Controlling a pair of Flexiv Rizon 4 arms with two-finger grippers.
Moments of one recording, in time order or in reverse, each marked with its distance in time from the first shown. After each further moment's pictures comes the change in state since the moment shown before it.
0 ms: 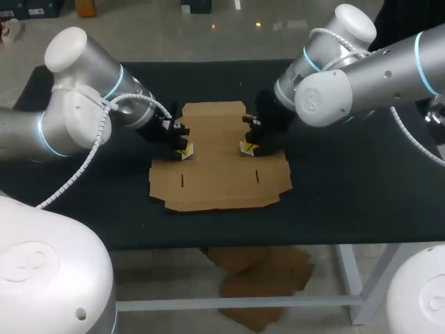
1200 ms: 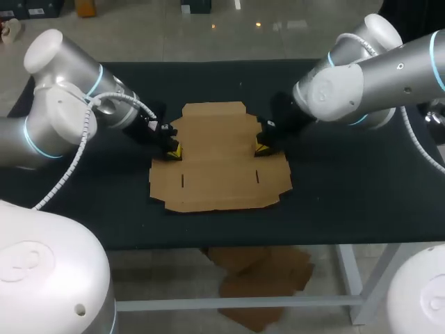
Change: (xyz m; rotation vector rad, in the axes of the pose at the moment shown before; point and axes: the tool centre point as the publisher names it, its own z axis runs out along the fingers) left arm -0.013 0.013 -0.015 -0.019 0.086 0.014; right arm -0.019 -0.008 -0.014 -0.034 0.085 0.033
